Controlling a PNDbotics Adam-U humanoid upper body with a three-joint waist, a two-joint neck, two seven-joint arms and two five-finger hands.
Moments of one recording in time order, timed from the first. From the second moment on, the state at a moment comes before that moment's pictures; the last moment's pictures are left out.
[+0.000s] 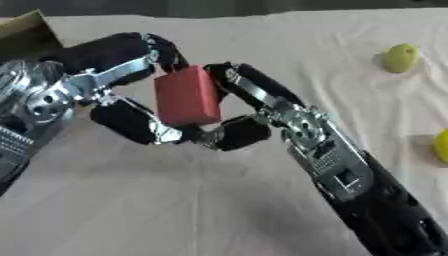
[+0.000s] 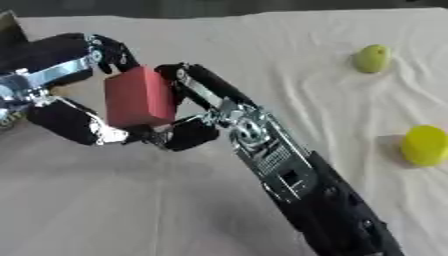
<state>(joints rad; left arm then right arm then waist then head) -0.87 0.66 -0.55 -1.89 -0.47 0.34 -0.57 -0.69 -0.21 0.46 -1.76 0.37 0.25 0.27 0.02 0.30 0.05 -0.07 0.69</state>
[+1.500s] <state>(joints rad) -0.89 0.62 -0.55 -1.87 -0.52 0.31 -0.56 -0.69 -0.22 0.46 -1.76 0.32 0.26 0.28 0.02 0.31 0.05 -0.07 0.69</state>
